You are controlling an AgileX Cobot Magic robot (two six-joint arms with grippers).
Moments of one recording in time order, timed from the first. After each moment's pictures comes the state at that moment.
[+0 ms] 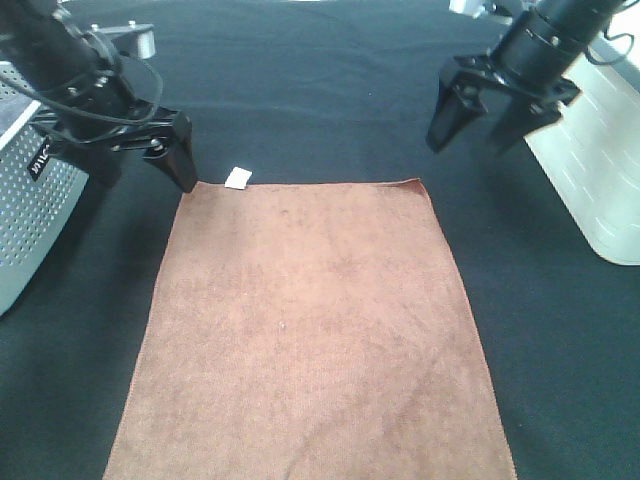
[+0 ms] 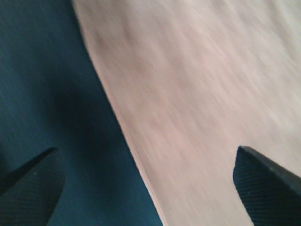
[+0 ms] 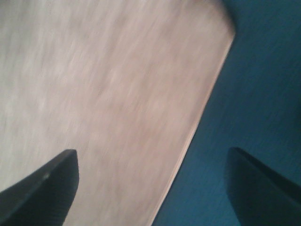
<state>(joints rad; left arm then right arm) -0.22 2.01 -1.54 -0.25 0.92 0.17 0.16 2.05 -1.70 0.42 1.11 -0.34</state>
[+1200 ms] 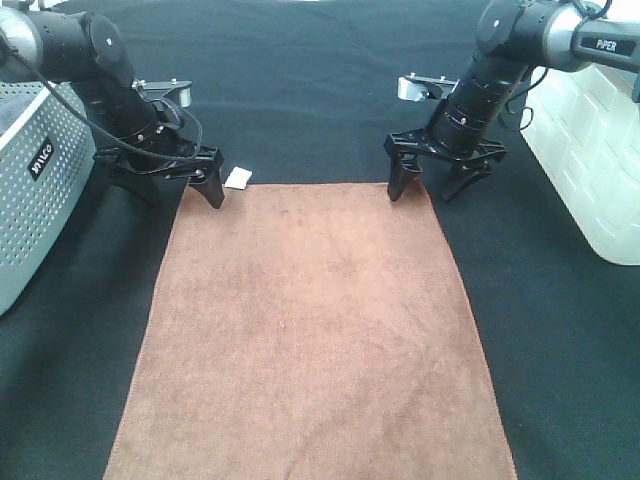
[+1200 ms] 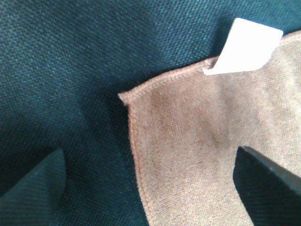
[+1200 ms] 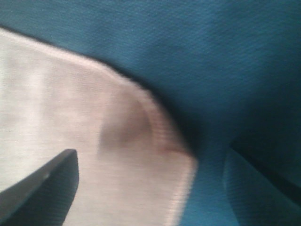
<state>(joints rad) -0.19 2.45 -1.95 -0.24 0.89 0.14 0.20 2.54 -2.14 0.31 1.09 -0.19</state>
